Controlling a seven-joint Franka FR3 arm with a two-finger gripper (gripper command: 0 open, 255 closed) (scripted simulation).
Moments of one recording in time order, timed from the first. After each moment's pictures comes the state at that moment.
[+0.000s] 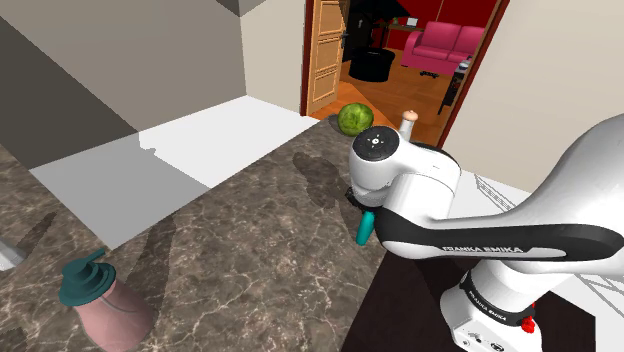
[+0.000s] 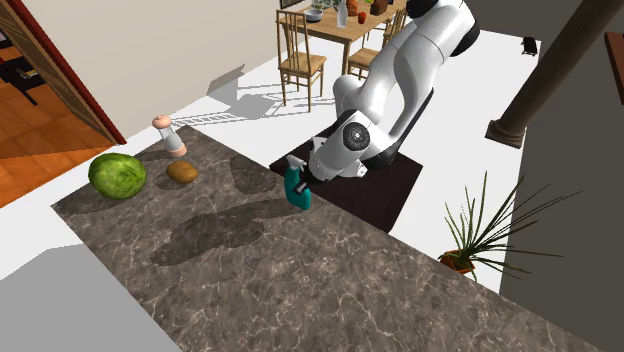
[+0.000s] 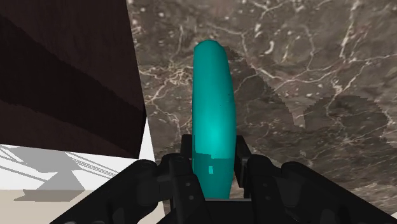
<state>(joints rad) -0.46 -0.76 1.05 -2.90 0.18 2.33 1.64</state>
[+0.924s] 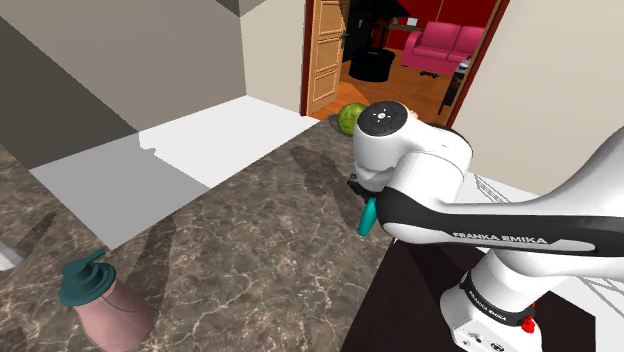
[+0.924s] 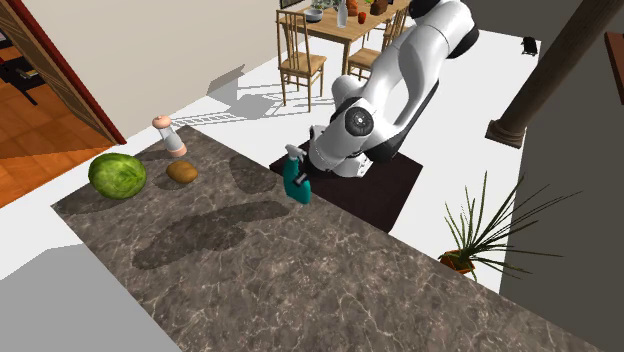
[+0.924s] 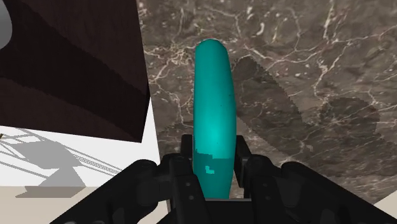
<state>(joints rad) -0.40 -0.85 0.94 -2.85 0.17 2.20 1.58</state>
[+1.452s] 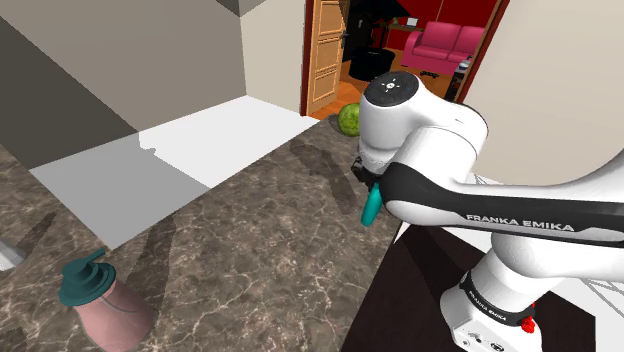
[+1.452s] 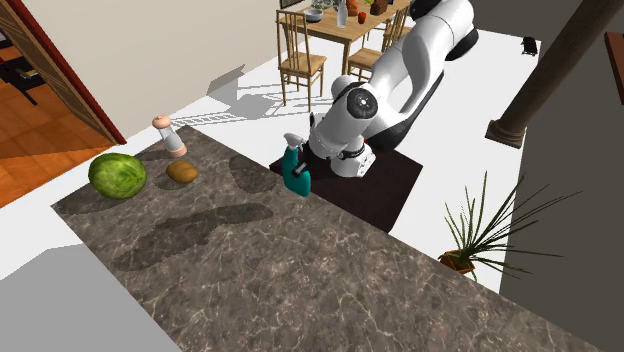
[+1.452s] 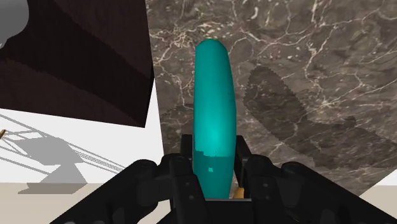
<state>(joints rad) -0.38 -0.92 0.85 -2.80 0.14 2.07 1.53</state>
